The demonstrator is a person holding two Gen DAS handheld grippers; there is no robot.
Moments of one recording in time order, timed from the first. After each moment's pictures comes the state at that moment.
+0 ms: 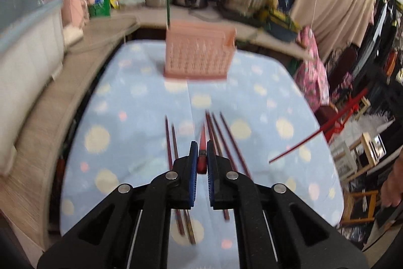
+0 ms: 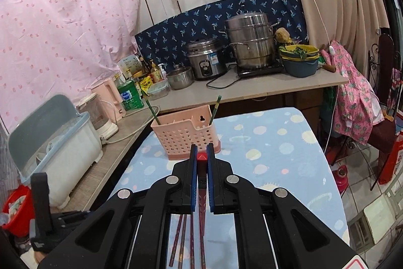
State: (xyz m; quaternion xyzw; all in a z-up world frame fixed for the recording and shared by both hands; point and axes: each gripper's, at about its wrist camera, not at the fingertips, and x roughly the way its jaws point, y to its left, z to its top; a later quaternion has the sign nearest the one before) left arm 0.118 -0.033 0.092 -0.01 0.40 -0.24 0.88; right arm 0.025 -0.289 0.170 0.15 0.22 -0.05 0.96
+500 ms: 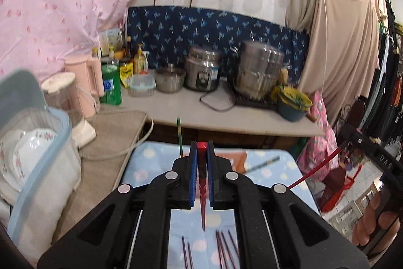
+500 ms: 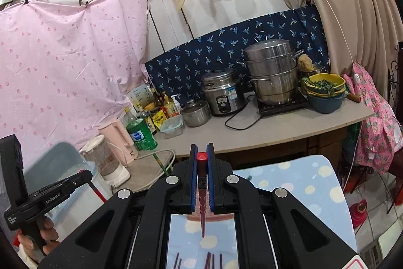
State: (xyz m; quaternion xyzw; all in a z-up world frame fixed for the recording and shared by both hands) left arm 0.228 -0.052 0.250 -0.03 0.25 -0.20 0.95; right arm 0.162 -0.306 0.256 0.17 0.16 -0.02 0.97
